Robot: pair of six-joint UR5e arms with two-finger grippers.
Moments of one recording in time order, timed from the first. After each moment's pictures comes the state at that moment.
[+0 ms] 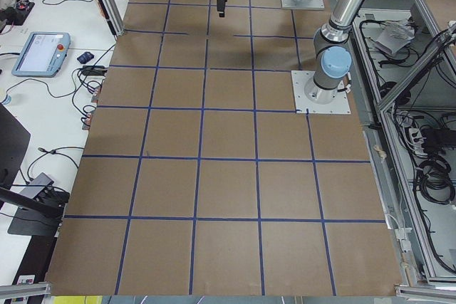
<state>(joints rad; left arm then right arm) -1.62 -1.55 -1.61 -1.59 1.54 0.06 1.24 -0.87 1.06 -1.59 -1.64 -0.28</state>
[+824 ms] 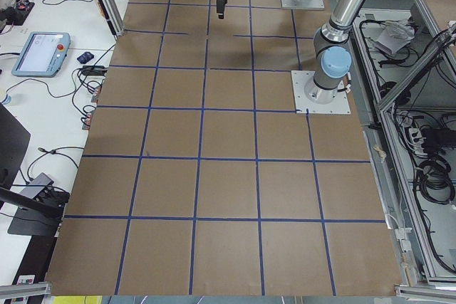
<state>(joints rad) -1.62 -1.53 -1.65 -1.53 1.54 0.09 1.22 -0.86 1.09 -1.56 -1.65 -0.29</state>
